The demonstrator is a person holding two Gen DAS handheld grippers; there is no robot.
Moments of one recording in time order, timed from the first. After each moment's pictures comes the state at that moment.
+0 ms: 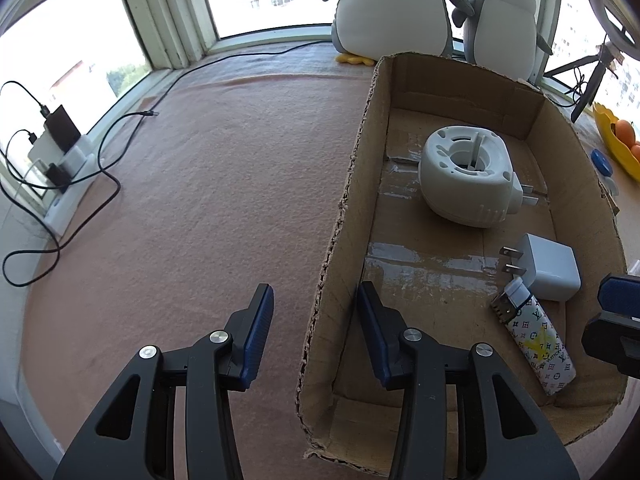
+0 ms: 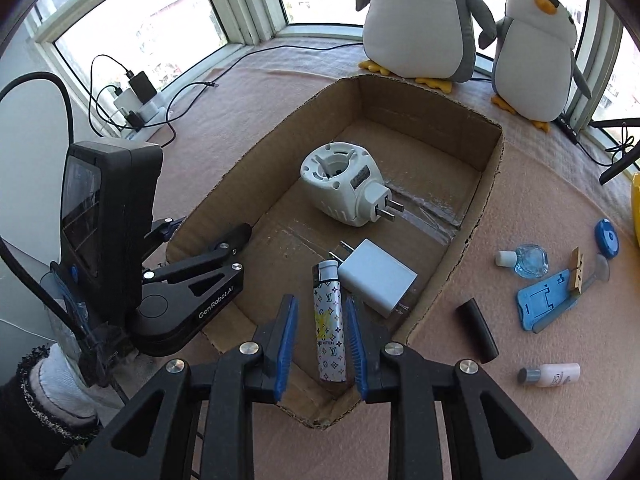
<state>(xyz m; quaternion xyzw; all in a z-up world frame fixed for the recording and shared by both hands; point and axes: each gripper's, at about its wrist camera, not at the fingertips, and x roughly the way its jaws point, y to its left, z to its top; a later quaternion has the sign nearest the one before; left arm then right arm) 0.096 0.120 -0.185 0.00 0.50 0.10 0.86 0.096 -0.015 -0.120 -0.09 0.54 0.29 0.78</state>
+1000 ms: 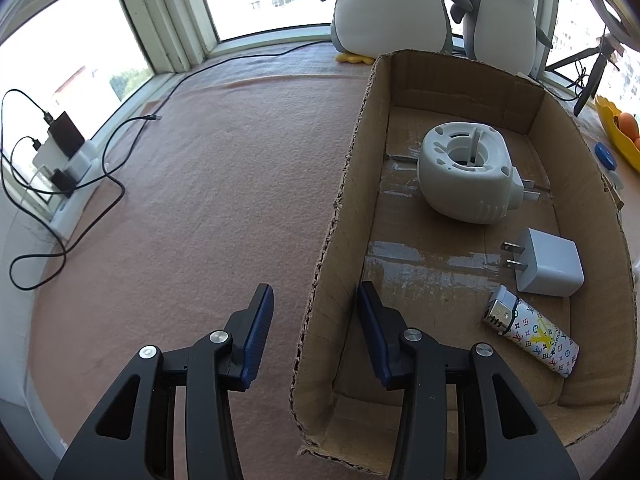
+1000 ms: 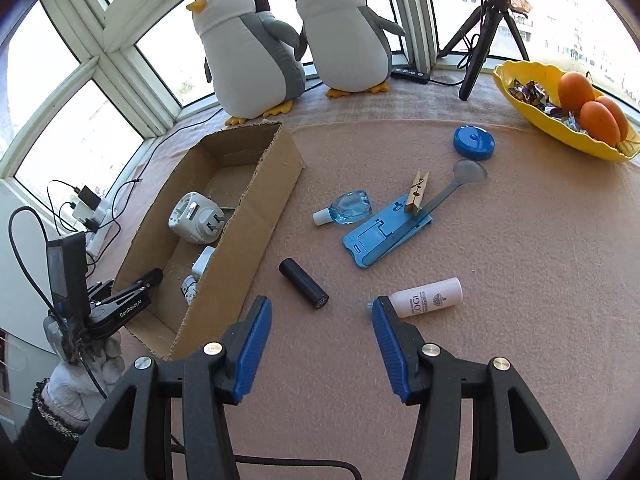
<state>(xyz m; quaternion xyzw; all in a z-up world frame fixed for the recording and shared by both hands) 0.098 0.117 -0.185 0.02 0.50 0.10 0.86 0.098 -0.180 -0.118 0.06 0.51 0.19 0.84</state>
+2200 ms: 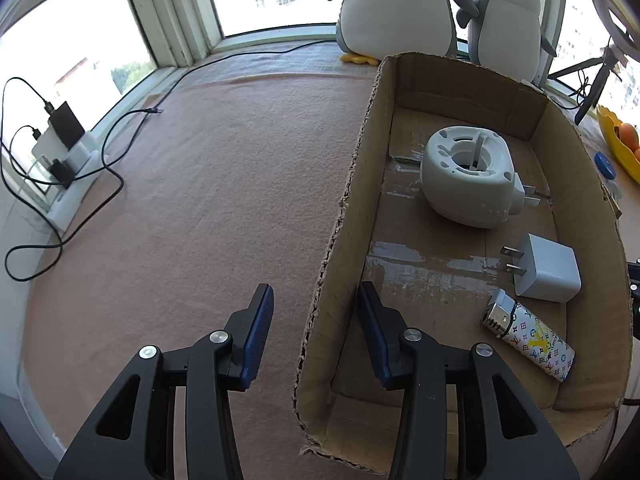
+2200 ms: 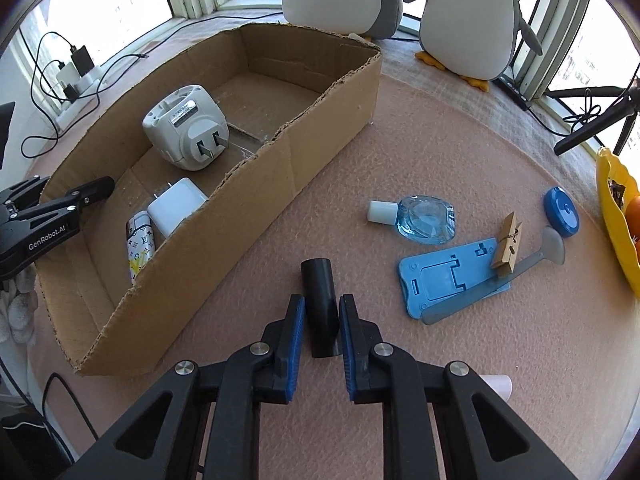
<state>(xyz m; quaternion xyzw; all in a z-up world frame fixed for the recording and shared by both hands) 0.096 0.121 -0.186 0.00 0.50 0.10 0.86 0.132 -0.101 -0.177 -0.15 0.55 0.23 0.79</state>
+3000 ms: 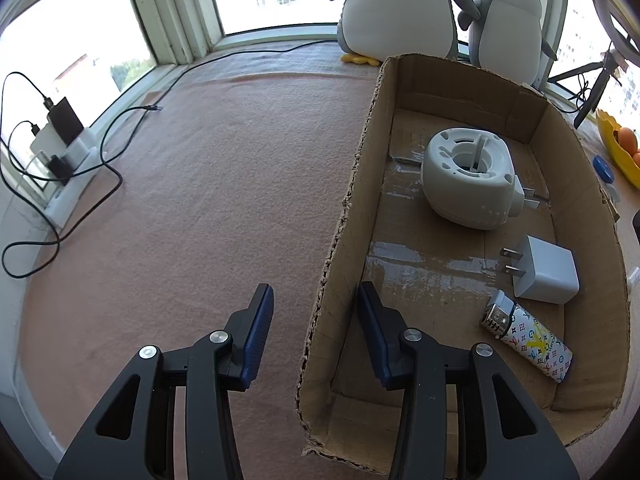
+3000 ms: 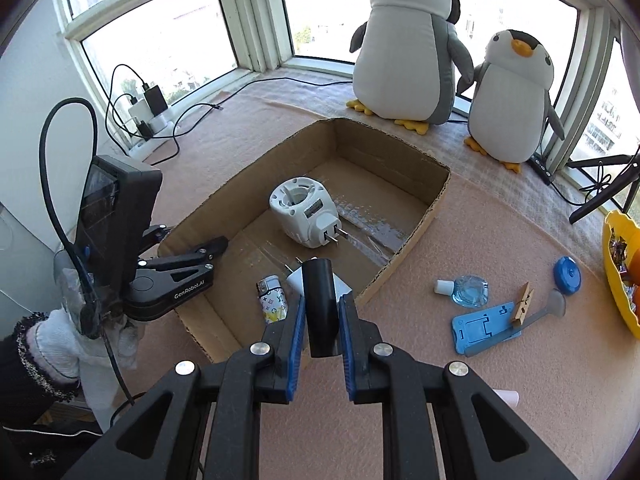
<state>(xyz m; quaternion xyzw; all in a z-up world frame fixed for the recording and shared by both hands) 0.096 0.121 -0.186 -0.01 0.50 0.10 0.86 0.097 -0.057 -0.095 -0.13 0.48 0.31 0.81</state>
